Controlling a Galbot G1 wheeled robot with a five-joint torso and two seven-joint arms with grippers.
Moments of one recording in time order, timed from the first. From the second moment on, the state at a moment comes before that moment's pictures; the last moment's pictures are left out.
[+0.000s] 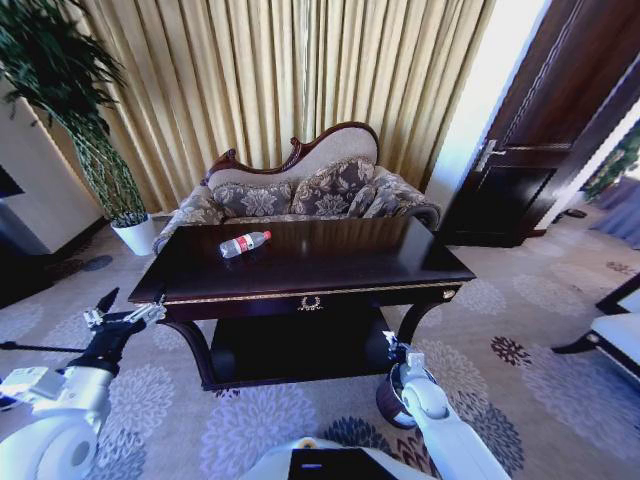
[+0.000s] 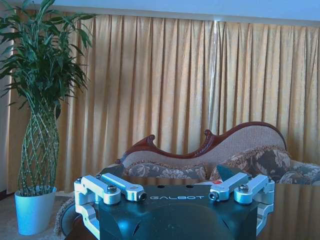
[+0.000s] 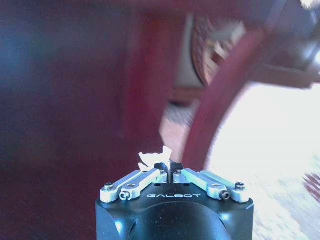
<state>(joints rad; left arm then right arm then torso) 1.80 -1.26 -1.14 -2.43 -0.67 0.22 0.06 -1.32 1.21 0.45 1.40 0.30 -0.22 0.25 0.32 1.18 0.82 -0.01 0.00</state>
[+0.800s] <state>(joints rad) 1.81 -1.27 -1.13 -2.45 -0.67 0.21 0.07 -1.24 1.18 0.48 1.07 0.28 -0.13 0.26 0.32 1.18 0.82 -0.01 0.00</state>
